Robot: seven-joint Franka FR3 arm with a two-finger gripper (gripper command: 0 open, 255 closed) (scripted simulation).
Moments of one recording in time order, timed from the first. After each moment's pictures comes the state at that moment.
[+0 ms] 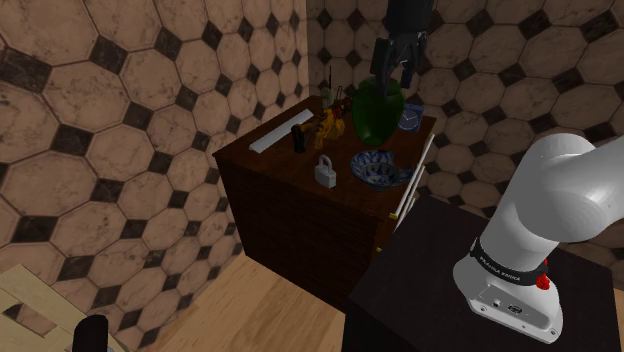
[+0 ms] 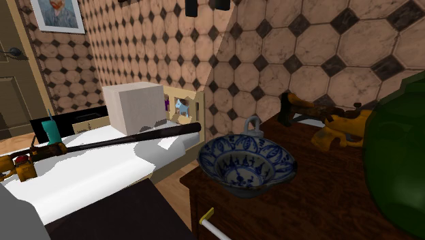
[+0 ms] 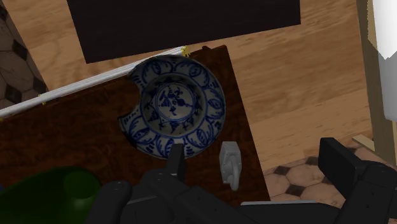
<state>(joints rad) 0.02 -0.76 0.02 -2.33 0.06 1.58 0.15</state>
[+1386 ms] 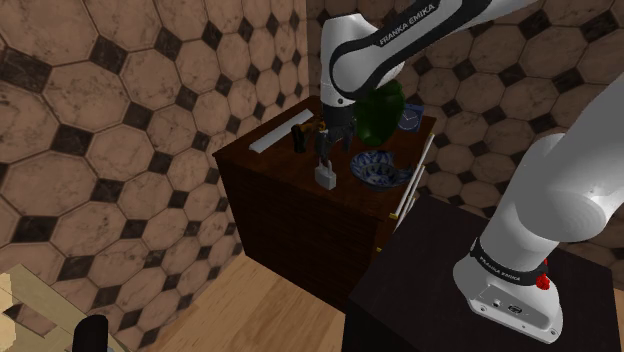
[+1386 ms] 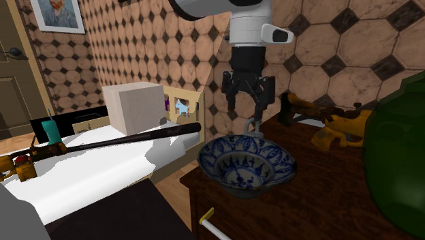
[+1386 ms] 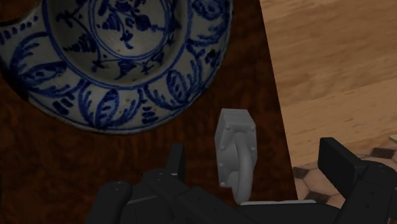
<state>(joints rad) 0.02 -0.24 0.06 -2.47 0.03 2.23 0.14</state>
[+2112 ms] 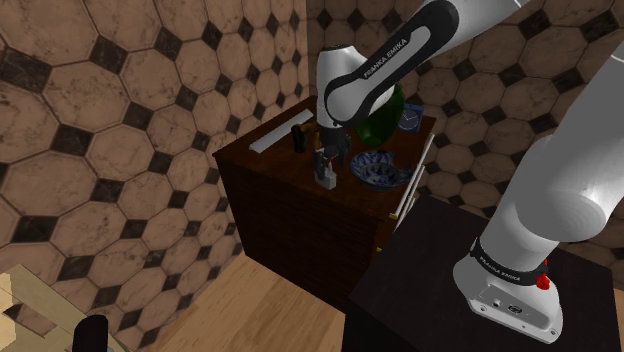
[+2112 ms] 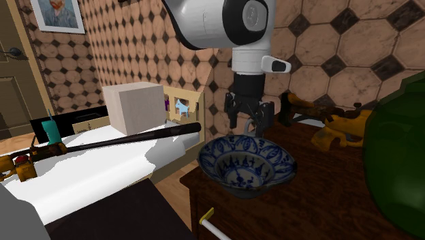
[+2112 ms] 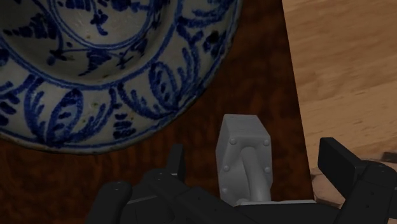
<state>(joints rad) 0.02 -0.11 0.06 -2.49 0.02 2.39 0.14</state>
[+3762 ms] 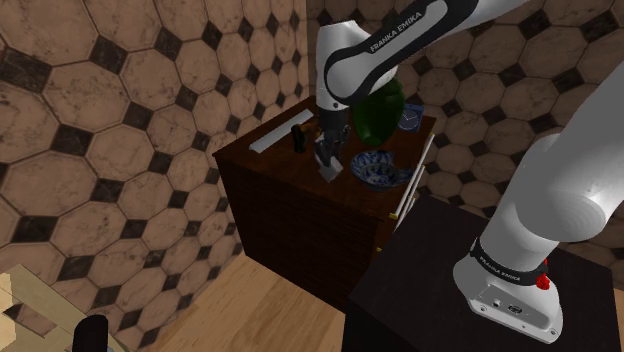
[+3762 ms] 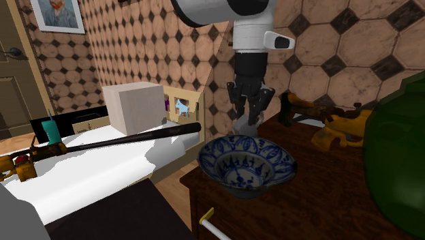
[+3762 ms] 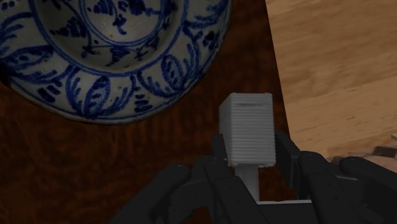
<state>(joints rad) 0.02 -0.19 0.06 -2.44 0.02 2.26 0.14</state>
